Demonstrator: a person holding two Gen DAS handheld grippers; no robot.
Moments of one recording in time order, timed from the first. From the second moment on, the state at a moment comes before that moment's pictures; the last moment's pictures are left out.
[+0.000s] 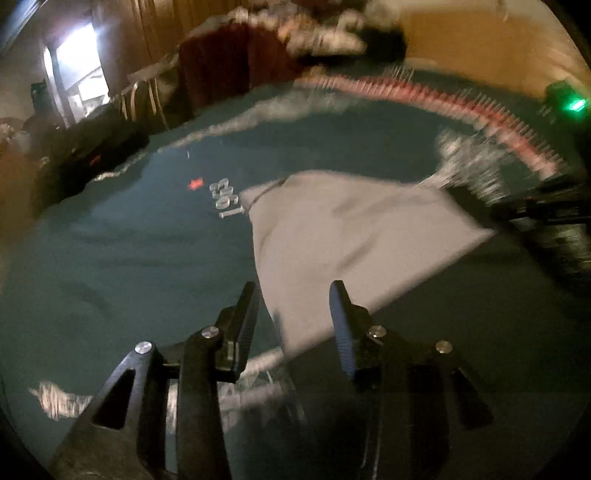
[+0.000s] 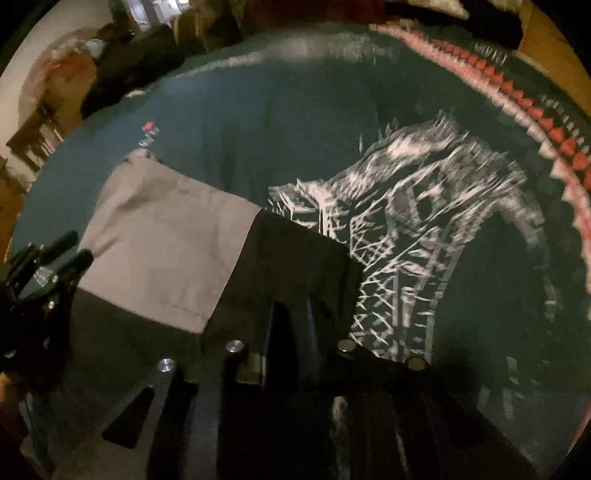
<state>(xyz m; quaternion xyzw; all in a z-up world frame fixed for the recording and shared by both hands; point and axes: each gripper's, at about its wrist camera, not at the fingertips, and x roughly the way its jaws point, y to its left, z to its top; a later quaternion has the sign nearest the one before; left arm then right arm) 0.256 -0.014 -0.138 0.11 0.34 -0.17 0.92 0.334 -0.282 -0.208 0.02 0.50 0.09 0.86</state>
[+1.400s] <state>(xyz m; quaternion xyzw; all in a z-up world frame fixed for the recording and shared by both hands) -0.039 -0.003 0.011 0.04 0.32 -0.05 0.94 -0.076 -0.203 -0.005 0.00 0.39 -0.05 0.92</state>
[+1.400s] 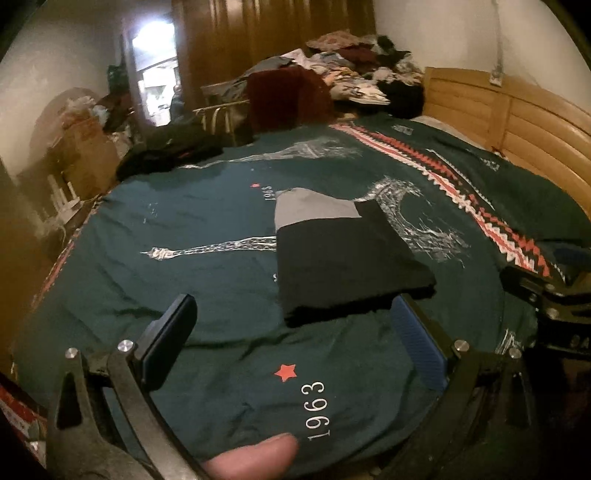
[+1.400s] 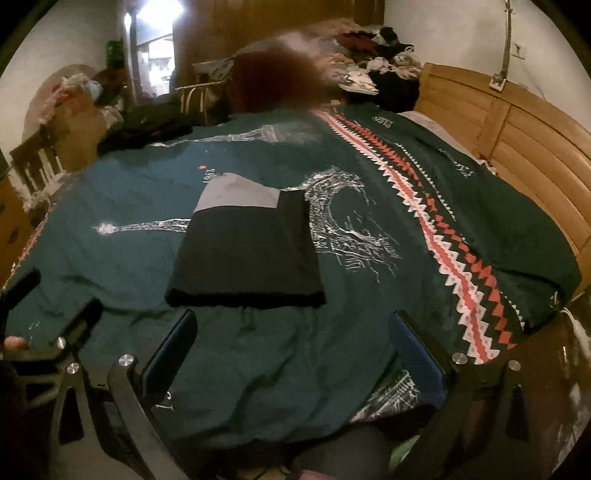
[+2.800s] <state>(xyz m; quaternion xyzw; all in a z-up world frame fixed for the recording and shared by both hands) -0.042 -0.006 0.027 0.05 0.29 0.02 0.95 -0.094 -0.199 0.031 -0.04 0.32 -0.09 0.94</state>
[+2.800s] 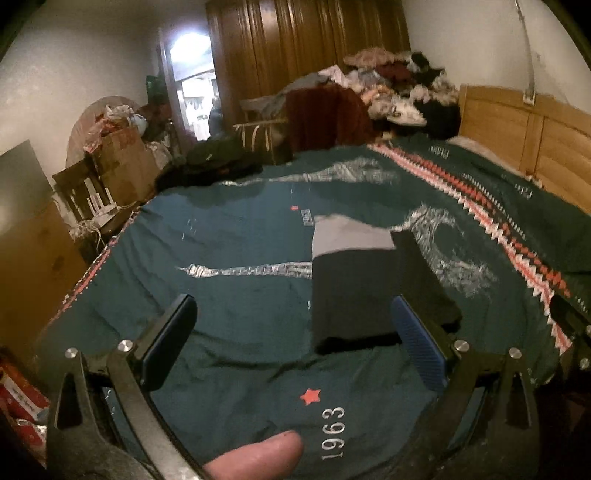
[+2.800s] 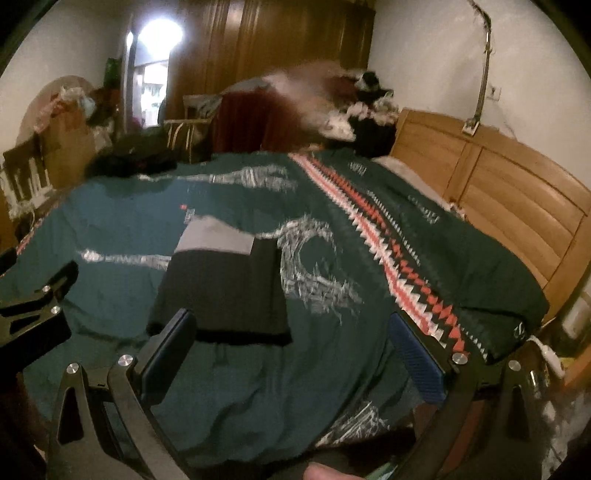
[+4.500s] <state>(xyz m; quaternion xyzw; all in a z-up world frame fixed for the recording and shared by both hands) -0.037 -0.006 -0.004 0.03 0.40 0.01 0.92 -0.097 -0.203 0.015 -0.04 0.35 -0.11 0.93</state>
